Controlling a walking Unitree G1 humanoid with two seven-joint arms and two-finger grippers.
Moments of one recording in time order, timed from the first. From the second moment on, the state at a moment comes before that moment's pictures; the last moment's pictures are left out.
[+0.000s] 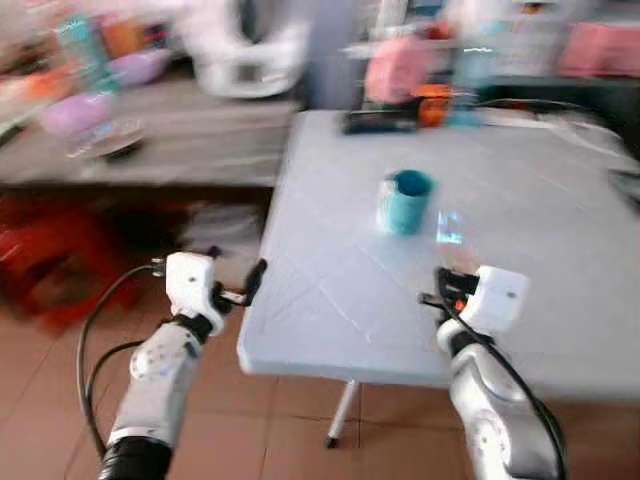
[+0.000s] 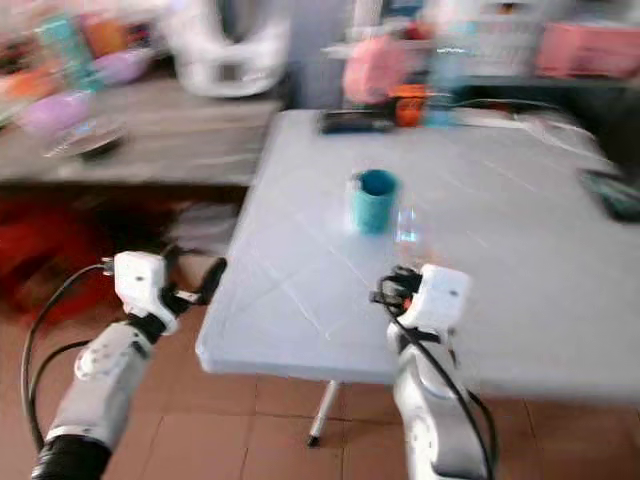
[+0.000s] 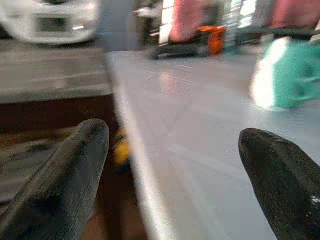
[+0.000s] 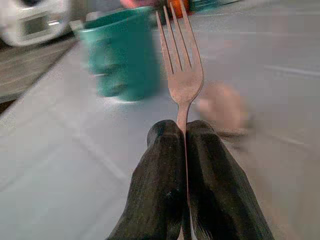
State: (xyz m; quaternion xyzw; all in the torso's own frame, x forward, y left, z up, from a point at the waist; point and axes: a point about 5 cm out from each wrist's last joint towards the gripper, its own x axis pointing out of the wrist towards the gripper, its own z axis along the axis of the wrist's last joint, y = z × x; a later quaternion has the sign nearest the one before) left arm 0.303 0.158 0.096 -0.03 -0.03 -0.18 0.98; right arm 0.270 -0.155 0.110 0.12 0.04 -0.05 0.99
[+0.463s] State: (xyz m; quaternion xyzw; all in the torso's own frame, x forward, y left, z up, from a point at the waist) left arm 0.305 0.154 0.097 -0.04 -0.03 -0.19 0.98; right arm 0.273 -0.154 0.111 0.12 0.03 -0.05 0.99
